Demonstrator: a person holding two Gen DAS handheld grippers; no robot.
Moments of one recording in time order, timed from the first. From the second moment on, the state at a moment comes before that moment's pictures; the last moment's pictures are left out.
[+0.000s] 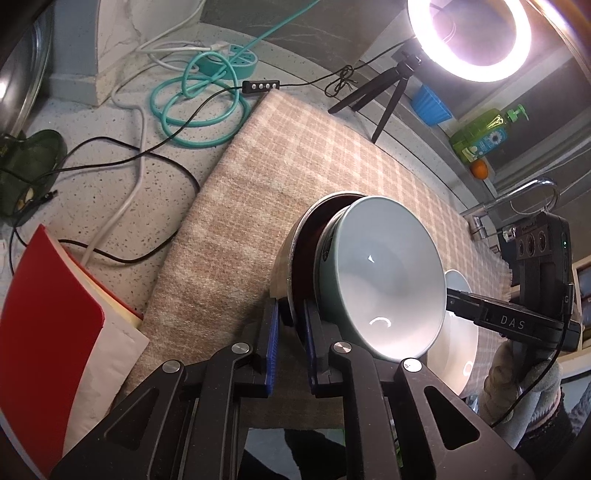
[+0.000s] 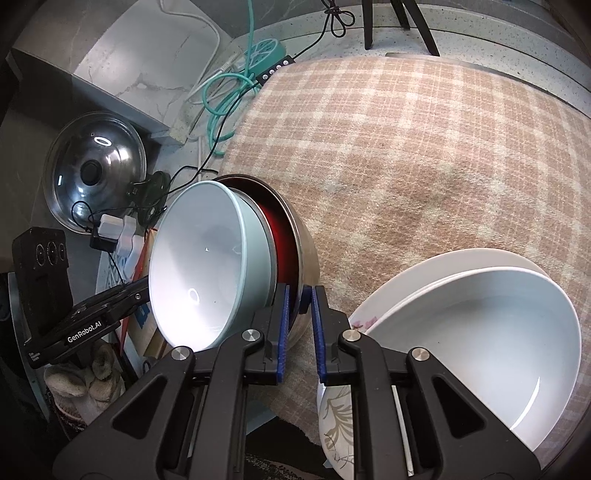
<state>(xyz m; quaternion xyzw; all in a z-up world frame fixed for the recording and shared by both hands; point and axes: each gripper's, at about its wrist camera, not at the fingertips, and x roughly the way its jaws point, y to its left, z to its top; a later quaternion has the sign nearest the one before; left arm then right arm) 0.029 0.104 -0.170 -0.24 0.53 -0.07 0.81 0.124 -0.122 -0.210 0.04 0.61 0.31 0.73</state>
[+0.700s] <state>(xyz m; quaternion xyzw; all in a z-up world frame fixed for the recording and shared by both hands) 0.035 0.044 -0.114 -0.20 0.50 -0.14 0.83 0.097 -0.200 -0.144 0.08 0.57 0.28 0.77</state>
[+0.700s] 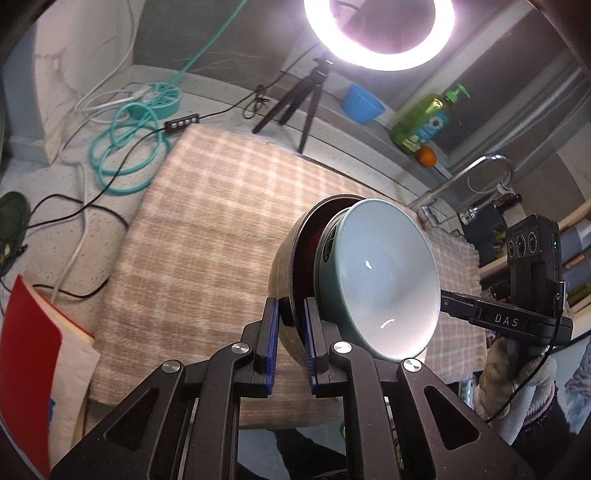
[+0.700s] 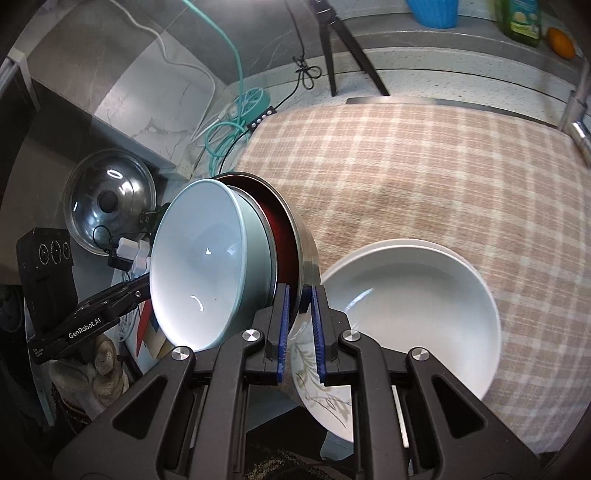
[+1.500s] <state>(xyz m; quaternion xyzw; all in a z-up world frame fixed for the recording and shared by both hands) 0.042 -0.060 -0.130 -0.14 0.54 -0.22 0.80 0.066 -0.313 -0.165 0.14 0.58 0.19 0.78</state>
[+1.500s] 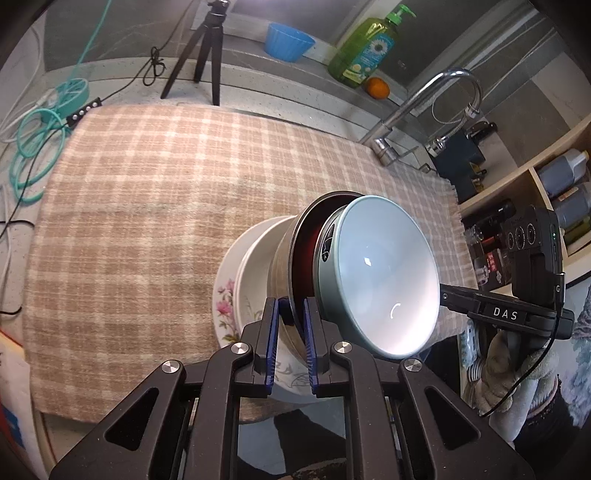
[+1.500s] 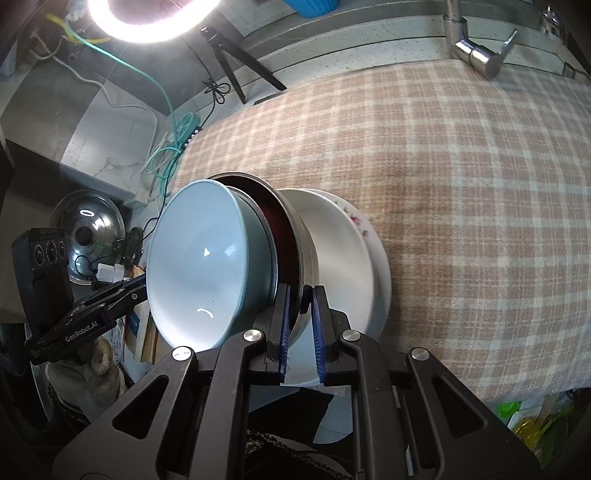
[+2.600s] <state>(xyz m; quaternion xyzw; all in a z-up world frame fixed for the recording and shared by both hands) 0.040 -0.068 -0.137 -0.12 0.56 -0.22 0.79 0.062 -0.318 -0.177 0.14 0.58 0.19 0.78</state>
